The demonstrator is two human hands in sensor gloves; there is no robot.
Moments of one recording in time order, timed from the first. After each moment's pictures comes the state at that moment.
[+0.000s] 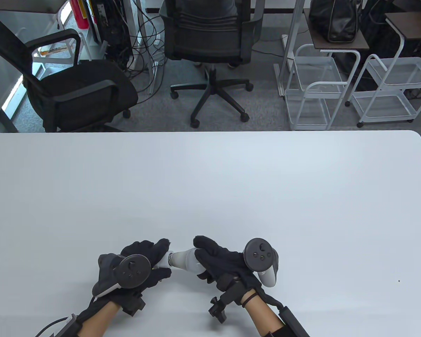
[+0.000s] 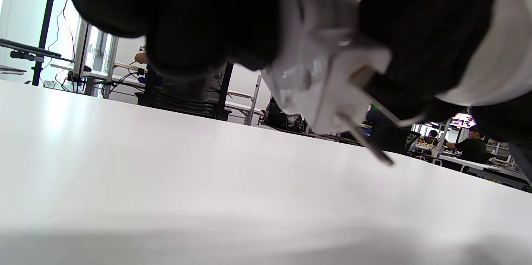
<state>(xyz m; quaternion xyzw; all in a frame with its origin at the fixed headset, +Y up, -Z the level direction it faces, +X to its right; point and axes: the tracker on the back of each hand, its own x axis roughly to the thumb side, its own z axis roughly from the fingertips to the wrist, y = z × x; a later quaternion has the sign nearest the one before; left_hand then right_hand) -0.205 -0.693 -0.257 0.06 -0.21 0.13 0.97 0.051 -0.715 -0.276 0.23 0.06 0.75 0.62</state>
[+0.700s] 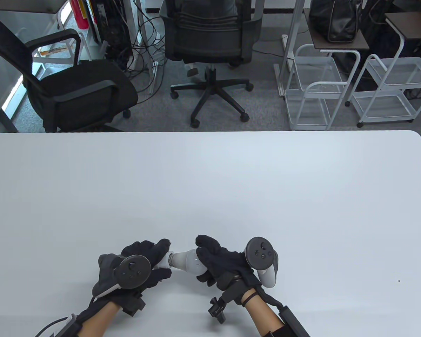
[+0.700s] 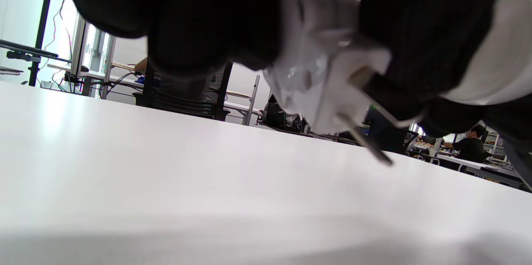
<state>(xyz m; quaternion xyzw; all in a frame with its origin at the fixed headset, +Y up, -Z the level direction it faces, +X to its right) -0.205 -0.693 -0.255 0.06 -0.22 0.13 0.97 0.053 -0.719 -0.277 0.21 0.08 0.75 0.63</state>
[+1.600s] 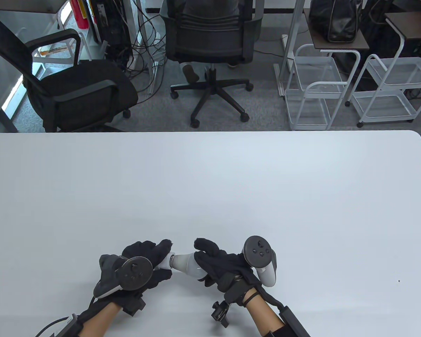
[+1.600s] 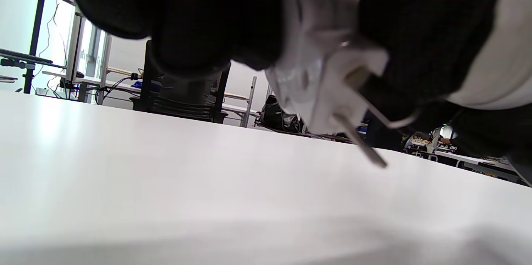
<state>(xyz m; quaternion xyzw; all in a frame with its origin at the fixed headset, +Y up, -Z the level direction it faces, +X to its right) -0.202 -0.691 -0.254 0.06 -0.22 0.12 0.97 0.047 -0.721 -0.277 0.23 0.14 0.73 0.62</state>
